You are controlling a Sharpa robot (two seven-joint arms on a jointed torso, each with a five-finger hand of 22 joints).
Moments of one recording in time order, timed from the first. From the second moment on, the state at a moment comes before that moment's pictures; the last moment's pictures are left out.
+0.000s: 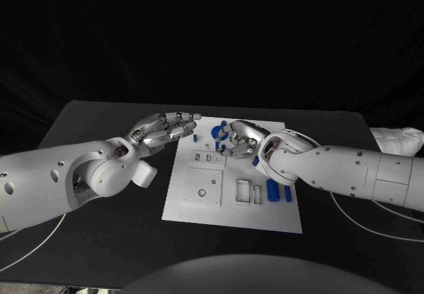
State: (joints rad) left arm 1.27 -0.92 -0.23 1.64 -0.14 -0.09 0.38; left_hand 1.60 0.23 -0.21 0.28 0.48 0.49 0.15 0.29 0.06 0.10 0.14 0.36 0.04 0.05 0.13 0.13 0.03 0.16 0.07 0.29 0.05 0.03; right arm 1.18 -0.63 -0.20 1.39 -1.18 -0.44 -0.02; right_hand 1.37 -0.09 0.24 0.18 0.52 0.81 0.11 0.36 0.61 1.46 0.04 1.57 1.31 1.47 -0.02 1.57 1.31 0.03 1.46 0.10 1.46 1.31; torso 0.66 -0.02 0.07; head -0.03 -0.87
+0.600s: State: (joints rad) left arm 1.27 -0.92 -0.23 1.64 -0.14 -0.09 0.38; left_hand 1.60 0.23 -0.21 0.28 0.48 0.49 0.15 0.29 0.06 0.10 0.14 0.36 0.04 0.05 0.13 0.13 0.03 0.16 0.07 0.29 0.05 0.03; right arm 1.16 -0.61 -0.20 1.35 -1.22 -0.38 -0.04; right_hand 1.38 -0.09 0.25 0.17 0.51 0.81 0.12 0.34 0.60 1.46 0.04 1.57 1.31 1.47 -0.01 1.57 1.31 0.03 1.44 0.11 1.43 1.31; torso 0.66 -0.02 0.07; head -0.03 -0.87
